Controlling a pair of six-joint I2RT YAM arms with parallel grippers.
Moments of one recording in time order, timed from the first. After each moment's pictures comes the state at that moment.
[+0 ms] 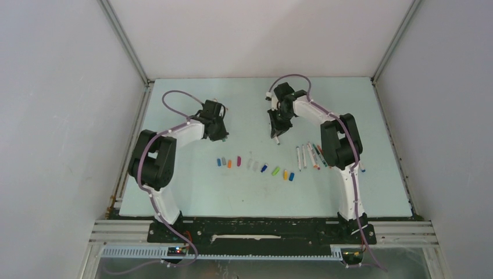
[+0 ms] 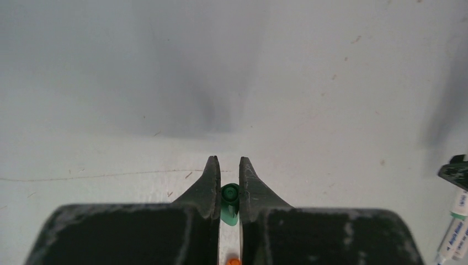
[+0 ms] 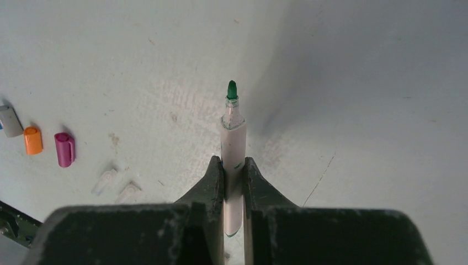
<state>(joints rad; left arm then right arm) -0.35 1.80 1.13 -0.27 -0.04 -0.58 0.43 2.23 1.79 -0.81 -0.30 0.13</state>
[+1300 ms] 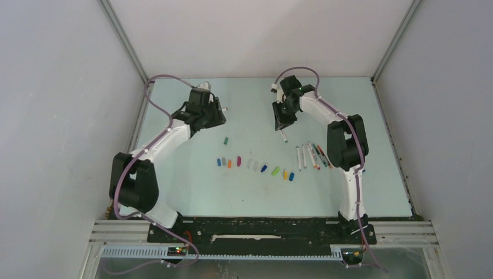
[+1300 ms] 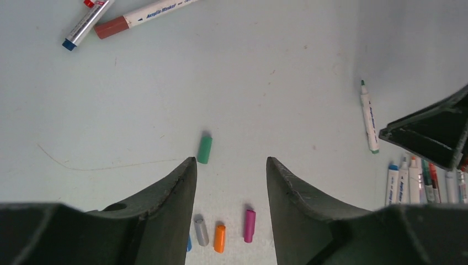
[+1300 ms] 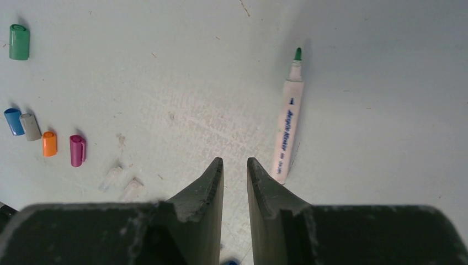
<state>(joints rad) -0.33 1.59 1.19 -0.36 -0.04 -0.49 0.39 2.18 1.82 -0.81 -0.27 0.12</state>
